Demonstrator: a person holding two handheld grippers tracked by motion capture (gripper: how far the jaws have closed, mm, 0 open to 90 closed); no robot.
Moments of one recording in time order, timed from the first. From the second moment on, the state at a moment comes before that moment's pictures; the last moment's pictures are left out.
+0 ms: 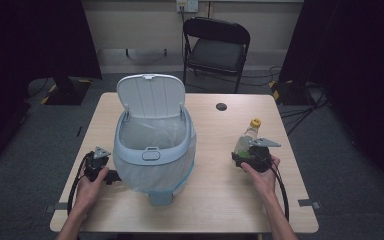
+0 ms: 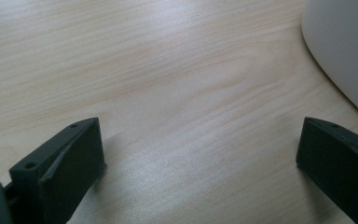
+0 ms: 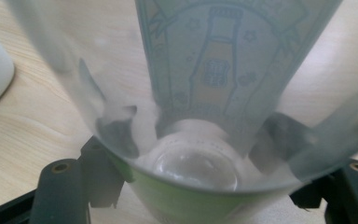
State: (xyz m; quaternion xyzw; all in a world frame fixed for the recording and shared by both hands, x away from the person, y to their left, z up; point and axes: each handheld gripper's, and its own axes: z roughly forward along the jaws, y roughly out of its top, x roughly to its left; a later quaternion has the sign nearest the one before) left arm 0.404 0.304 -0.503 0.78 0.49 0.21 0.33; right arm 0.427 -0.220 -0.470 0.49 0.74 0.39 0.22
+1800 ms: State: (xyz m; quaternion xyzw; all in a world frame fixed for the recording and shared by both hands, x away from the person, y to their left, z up) left arm 0.404 0.304 -0.503 0.78 0.49 0.21 0.33; right arm 0.379 -0.202 -0.365 0.42 0.72 0.51 0.21
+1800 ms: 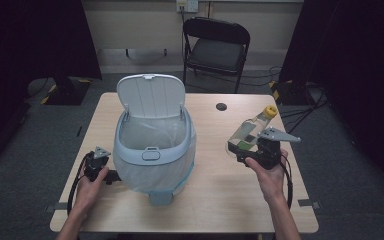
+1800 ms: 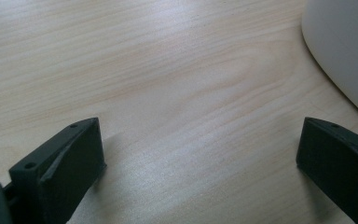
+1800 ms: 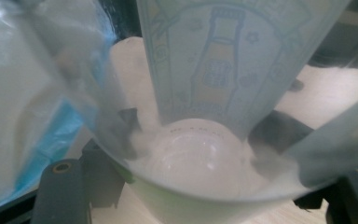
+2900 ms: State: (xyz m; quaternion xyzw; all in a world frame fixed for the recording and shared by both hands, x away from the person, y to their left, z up) left arm 0.404 0.304 -0.503 0.78 0.49 0.21 0.33; right arm 0.364 -0.173 -0.265 0.33 0.70 0.60 0.22
